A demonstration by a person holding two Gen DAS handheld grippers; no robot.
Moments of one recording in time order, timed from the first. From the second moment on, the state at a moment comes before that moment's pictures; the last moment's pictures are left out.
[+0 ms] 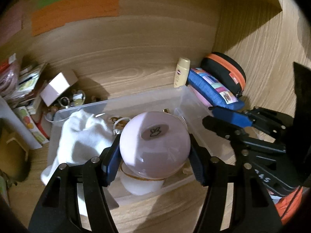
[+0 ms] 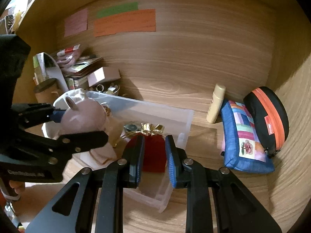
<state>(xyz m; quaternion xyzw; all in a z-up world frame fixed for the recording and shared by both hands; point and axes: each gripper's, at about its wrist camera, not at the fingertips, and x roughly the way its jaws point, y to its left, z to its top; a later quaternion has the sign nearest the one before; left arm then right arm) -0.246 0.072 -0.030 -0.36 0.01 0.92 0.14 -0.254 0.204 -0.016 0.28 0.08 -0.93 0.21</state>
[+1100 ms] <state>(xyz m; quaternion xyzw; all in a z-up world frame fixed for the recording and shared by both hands) -0.232 0.046 -0.002 -0.30 0.02 0.95 0.09 -0.252 0.214 -0.011 0.26 0.07 -0.95 0.16</state>
